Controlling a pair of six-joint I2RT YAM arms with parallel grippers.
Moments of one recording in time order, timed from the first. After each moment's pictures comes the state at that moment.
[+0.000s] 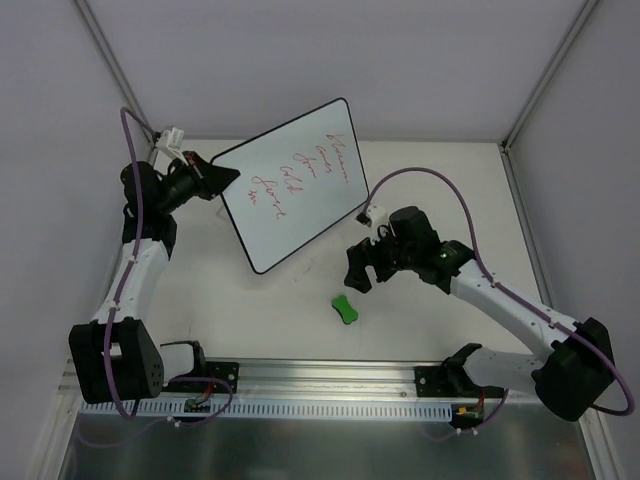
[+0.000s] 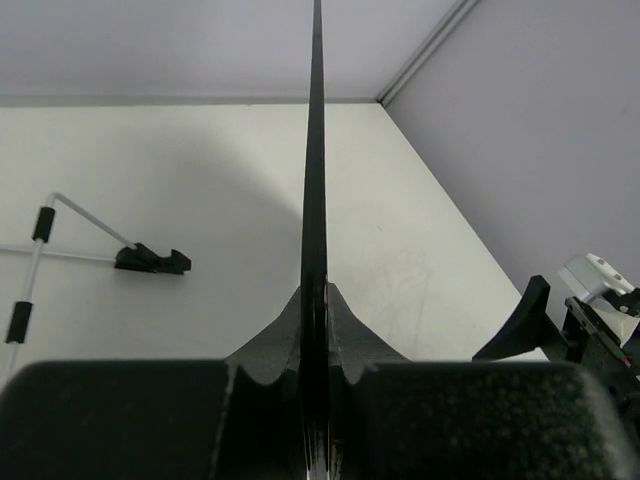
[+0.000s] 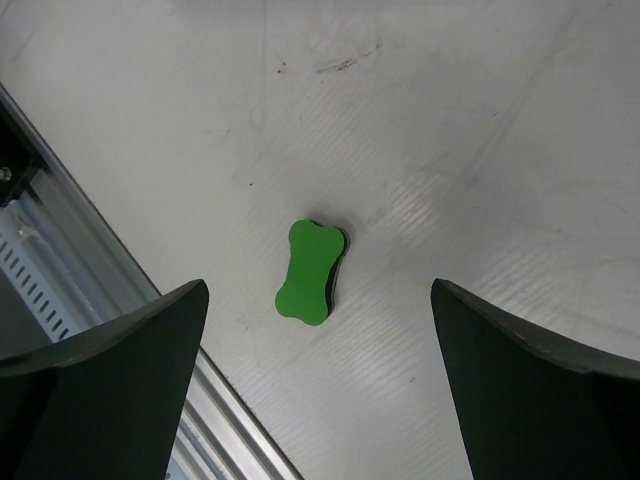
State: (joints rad) left arm 0.14 1.22 0.91 0.33 0.83 -0.58; right arm 0.66 1.16 0.87 -0.47 -0.35 0.09
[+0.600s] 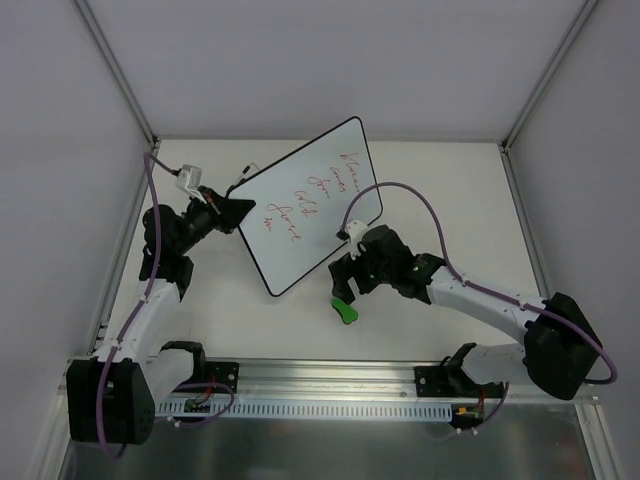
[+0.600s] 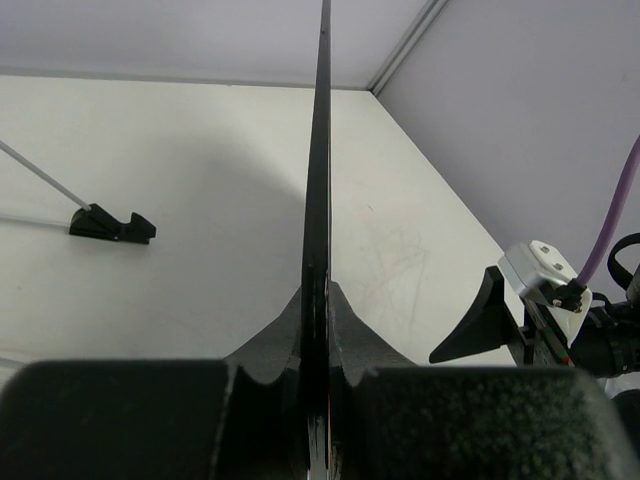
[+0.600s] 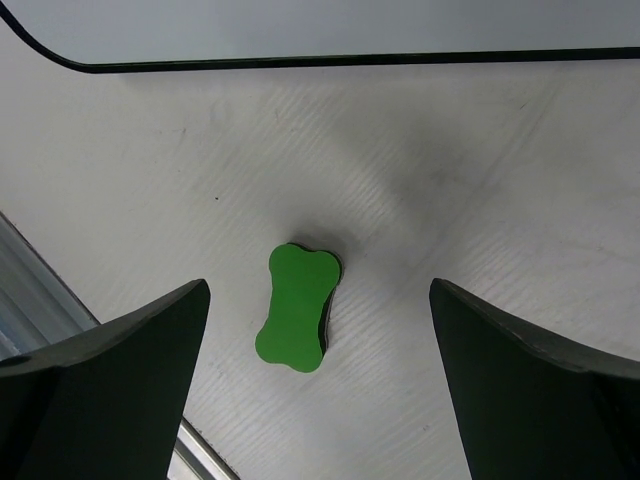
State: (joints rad) left arm -0.03 1.01 0.58 0.45 0.66 -0.54; right arm 0.82 1.29 0.77 -0.27 -0.14 0.15
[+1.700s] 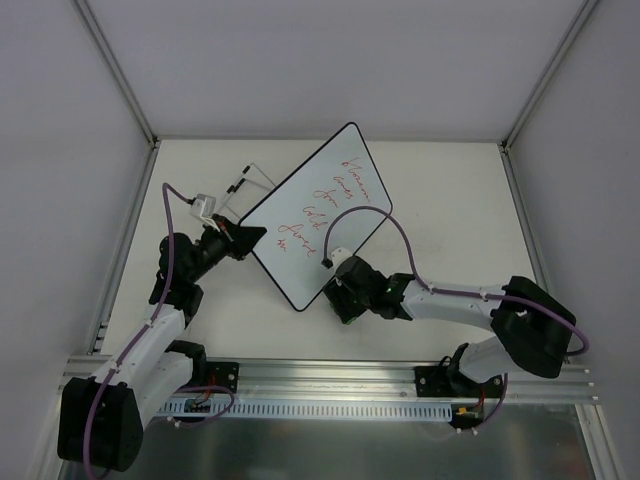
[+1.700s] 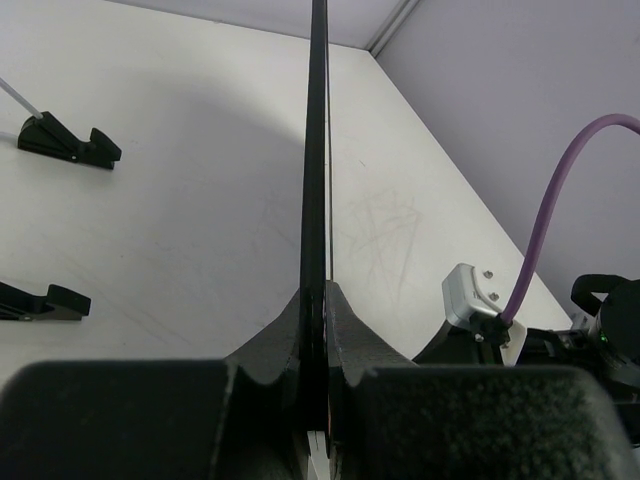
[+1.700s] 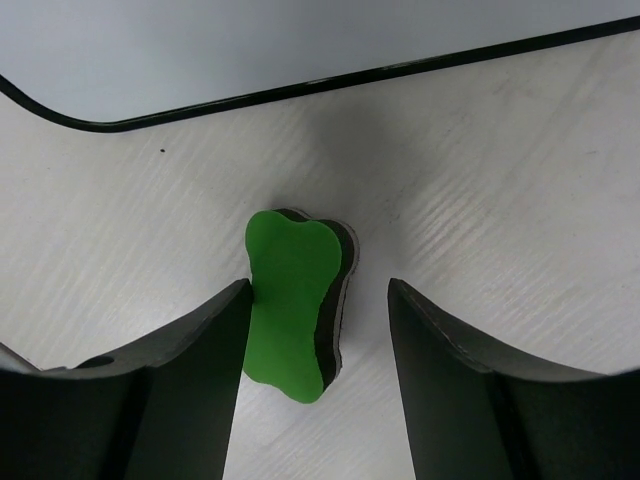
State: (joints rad) left arm -0.16 0.86 0.35 0.48 0.53 -0.55; right arm 1.03 1.44 0.69 -0.21 0.12 0.27
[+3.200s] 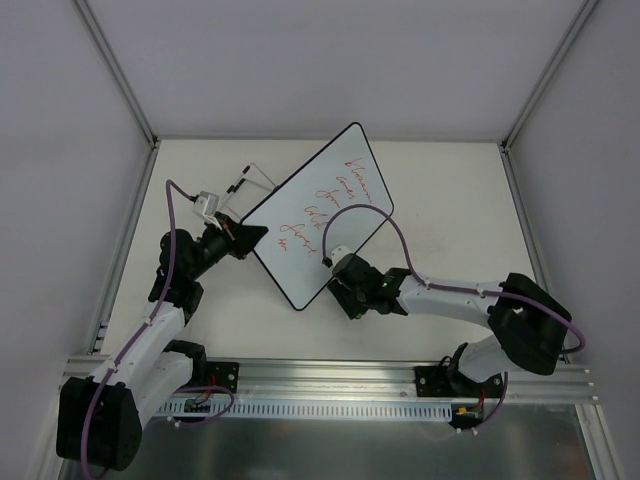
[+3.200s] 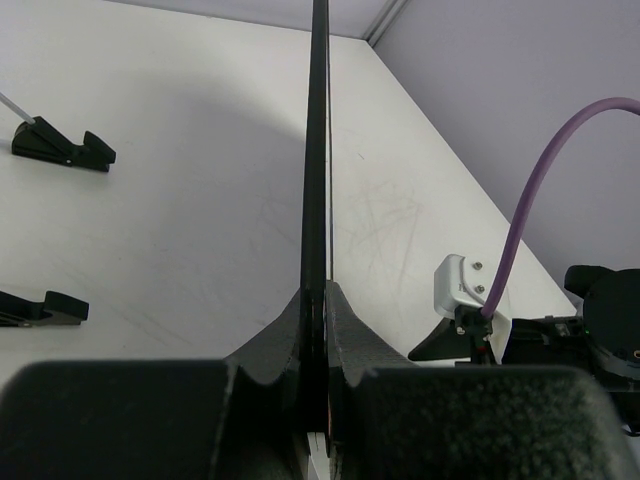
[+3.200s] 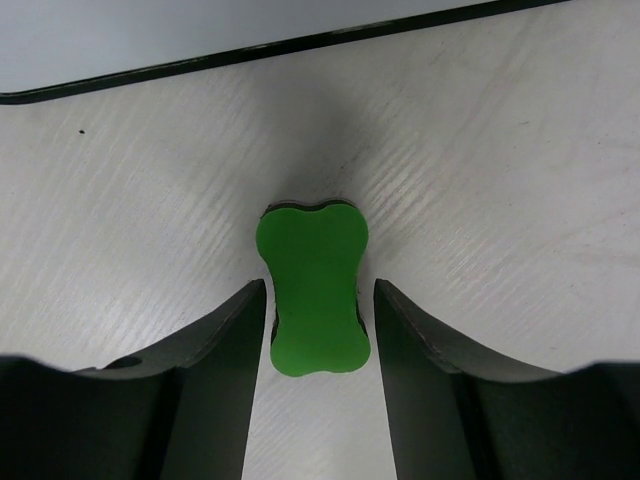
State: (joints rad) left arm -0.18 0.86 0.39 0.42 0.54 -0.51; right arm 1.03 1.47 0.76 -0.34 0.20 0.23
